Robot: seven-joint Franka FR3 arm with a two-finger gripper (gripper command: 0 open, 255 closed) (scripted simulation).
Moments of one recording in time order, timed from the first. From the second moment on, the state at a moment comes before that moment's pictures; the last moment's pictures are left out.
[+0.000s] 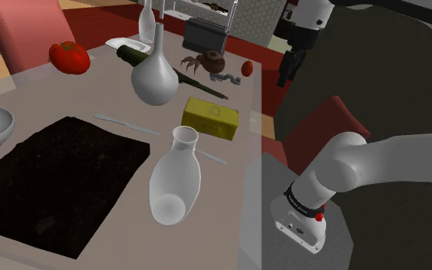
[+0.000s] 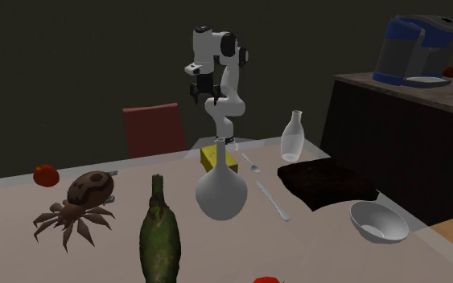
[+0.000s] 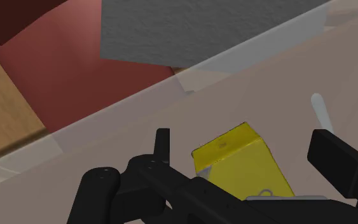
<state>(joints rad) 0.01 -0.81 -0.04 -2.34 -0.07 1.43 -0.12</state>
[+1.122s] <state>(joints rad) 0.13 -0.40 0.08 -2.28 0.02 1.81 -0.09</state>
